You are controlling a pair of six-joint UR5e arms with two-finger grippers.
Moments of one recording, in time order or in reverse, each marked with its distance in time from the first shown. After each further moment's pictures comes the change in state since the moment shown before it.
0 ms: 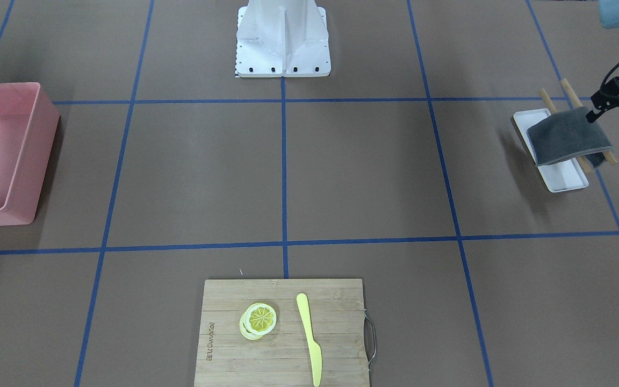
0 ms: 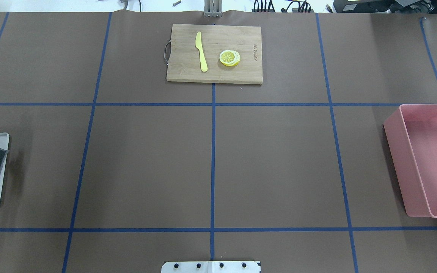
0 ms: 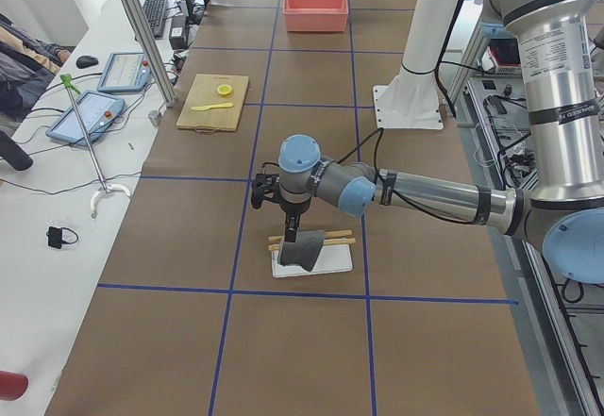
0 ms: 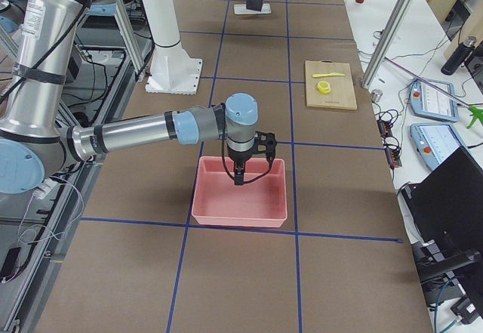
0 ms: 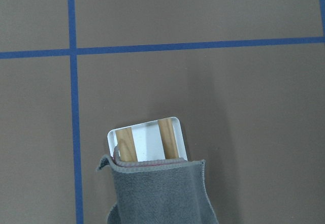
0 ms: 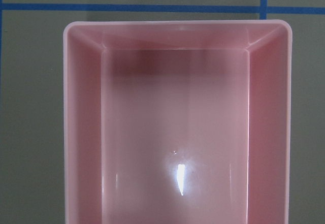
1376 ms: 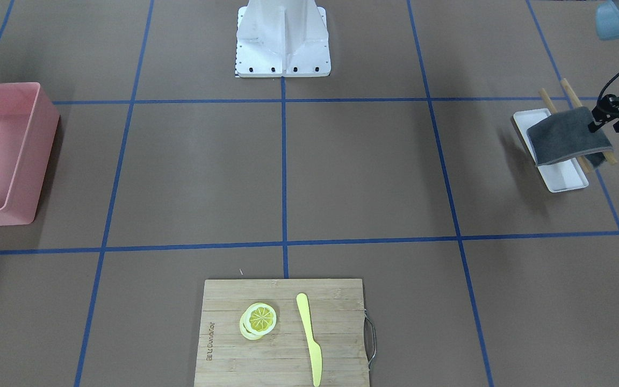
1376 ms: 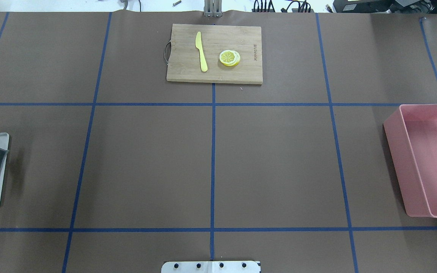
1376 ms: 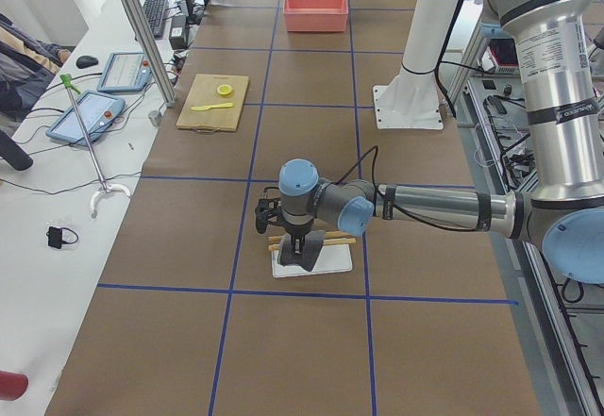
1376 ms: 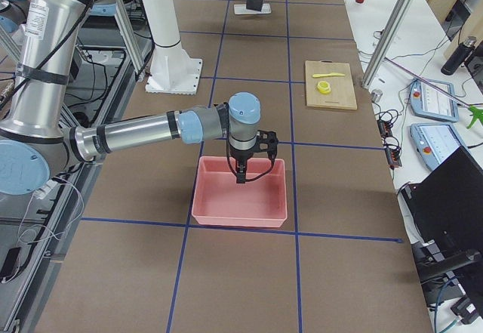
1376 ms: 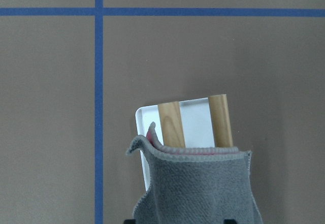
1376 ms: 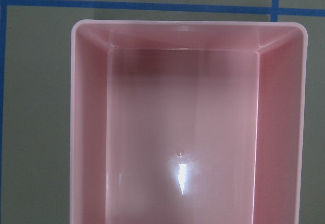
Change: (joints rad) left arm 0.017 0.008 0.081 -0.018 0.005 -0.022; right arm -0.023 0.012 -0.004 0.003 -0.003 0.003
